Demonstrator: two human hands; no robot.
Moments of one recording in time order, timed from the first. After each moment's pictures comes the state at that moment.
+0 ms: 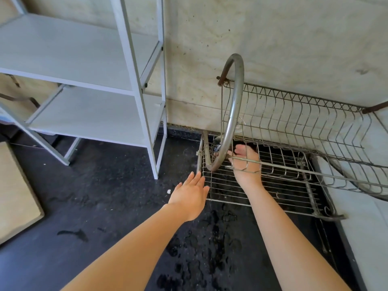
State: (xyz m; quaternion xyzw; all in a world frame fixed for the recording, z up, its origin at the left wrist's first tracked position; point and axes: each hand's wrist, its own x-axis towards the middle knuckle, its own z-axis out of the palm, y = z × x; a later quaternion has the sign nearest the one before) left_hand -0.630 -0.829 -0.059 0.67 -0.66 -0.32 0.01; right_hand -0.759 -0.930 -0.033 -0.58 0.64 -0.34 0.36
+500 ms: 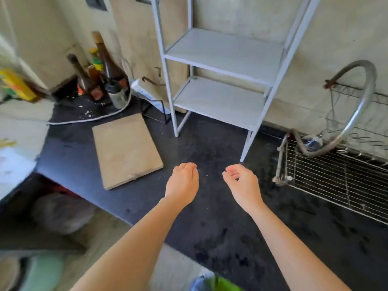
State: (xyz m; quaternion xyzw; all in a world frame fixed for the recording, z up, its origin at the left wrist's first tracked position) left_hand -0.467 -0.635 -0.022 0.86 -0.41 -0.22 0.23; right_hand -0.612 -0.725 -0.017 -0.75 0.49 -0.18 0.41
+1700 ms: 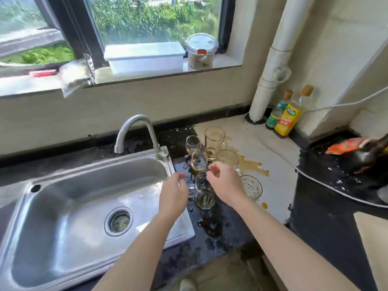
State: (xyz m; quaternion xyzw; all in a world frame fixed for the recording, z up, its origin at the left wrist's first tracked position) left_hand 0.057 -0.054 -0.013 0.90 0.06 -0.04 0.44; right_hand 0.058 -0.202 0.019 -0.92 0.08 -0.02 0.37
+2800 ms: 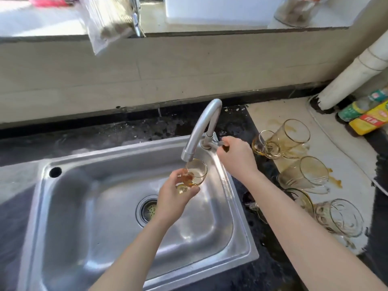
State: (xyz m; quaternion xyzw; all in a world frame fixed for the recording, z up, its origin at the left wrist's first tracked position) left_hand 0.139 0.116 -0.102 0.77 0.11 -0.13 0.61; right_hand 0.213 -0.052 -0.025 -0.95 0.09 0.06 0.28
